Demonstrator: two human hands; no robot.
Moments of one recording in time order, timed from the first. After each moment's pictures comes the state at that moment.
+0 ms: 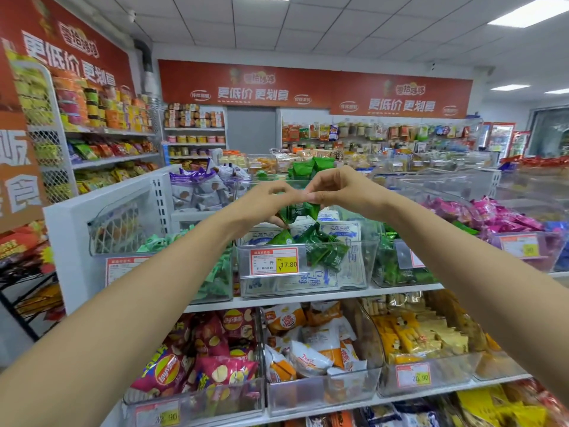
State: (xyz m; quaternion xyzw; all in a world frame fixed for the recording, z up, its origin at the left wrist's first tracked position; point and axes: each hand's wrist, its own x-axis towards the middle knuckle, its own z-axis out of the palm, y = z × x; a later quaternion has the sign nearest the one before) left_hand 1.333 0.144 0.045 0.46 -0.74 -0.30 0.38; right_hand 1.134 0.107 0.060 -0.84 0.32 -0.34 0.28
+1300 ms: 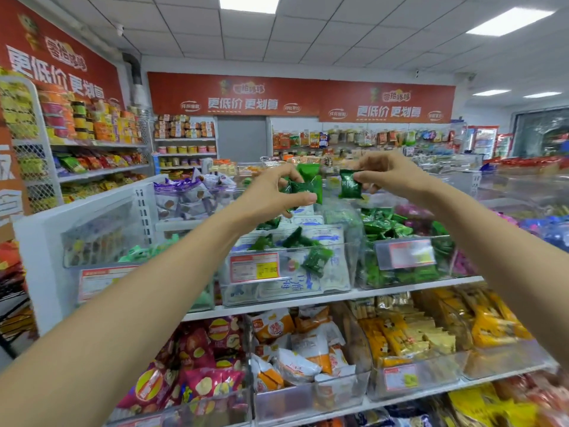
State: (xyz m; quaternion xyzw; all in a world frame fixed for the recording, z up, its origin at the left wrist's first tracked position) left_hand 1.291 0.150 0.062 0.44 -0.77 -0.22 0.42; right_hand 1.038 0.112 0.081 -0.78 0.44 -0.42 0.15
